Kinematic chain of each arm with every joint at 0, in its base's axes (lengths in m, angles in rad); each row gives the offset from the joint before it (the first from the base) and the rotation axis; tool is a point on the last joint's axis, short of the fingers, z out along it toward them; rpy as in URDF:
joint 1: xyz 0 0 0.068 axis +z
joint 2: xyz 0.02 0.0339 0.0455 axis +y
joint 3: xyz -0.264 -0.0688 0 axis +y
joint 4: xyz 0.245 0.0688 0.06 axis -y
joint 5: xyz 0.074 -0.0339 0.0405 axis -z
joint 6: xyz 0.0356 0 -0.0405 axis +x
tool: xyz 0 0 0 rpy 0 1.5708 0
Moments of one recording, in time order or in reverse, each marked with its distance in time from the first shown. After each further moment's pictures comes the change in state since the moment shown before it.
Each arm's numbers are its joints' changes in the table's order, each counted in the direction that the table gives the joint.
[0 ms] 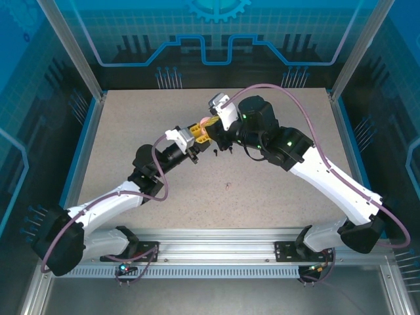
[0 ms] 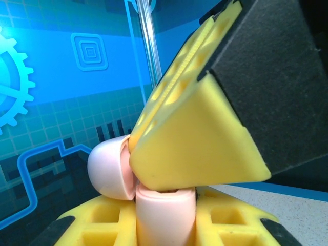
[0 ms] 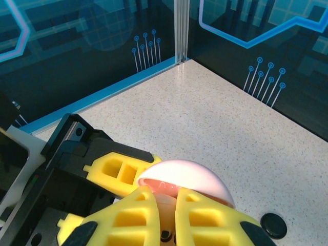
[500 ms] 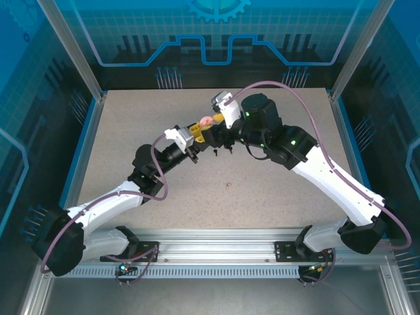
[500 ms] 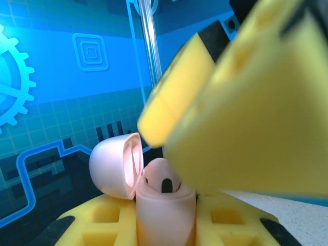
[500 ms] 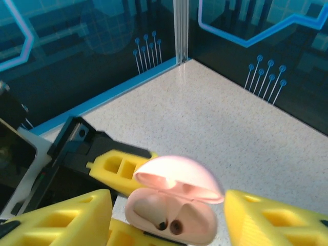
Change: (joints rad) left arm 0.000 0.000 -0.004 0.005 -0.005 -0.024; right arm -0.023 -0.010 -0.042 -0.035 -0.006 0.050
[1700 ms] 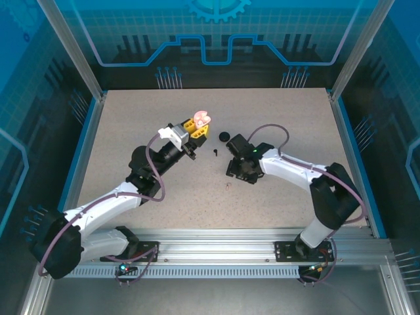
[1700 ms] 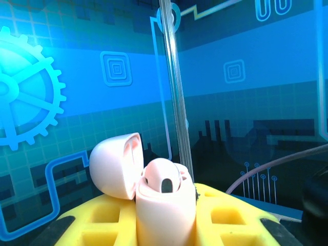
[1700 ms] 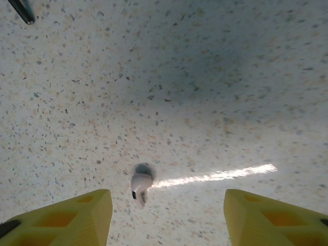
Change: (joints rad) left arm -0.001 -0.027 0.000 0.033 -0.090 0.001; right arm -0.119 0.289 0.497 -0.103 0.136 0.961
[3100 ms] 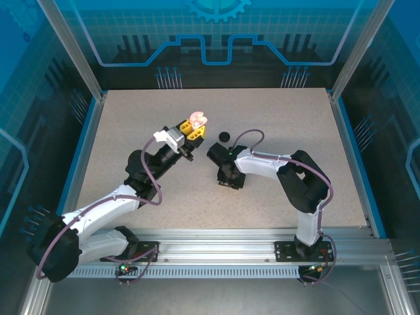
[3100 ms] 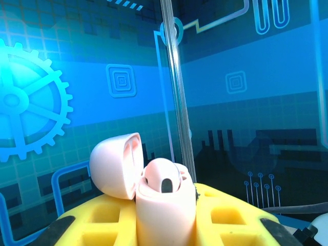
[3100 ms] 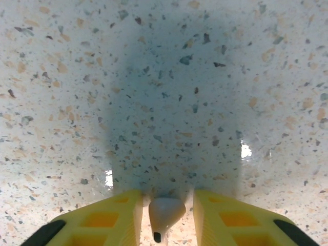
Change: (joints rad) left arm 0.000 -0.031 0.036 0.053 -0.011 0.000; right arm 0.099 0.251 -0.127 -0.055 0.029 0.083
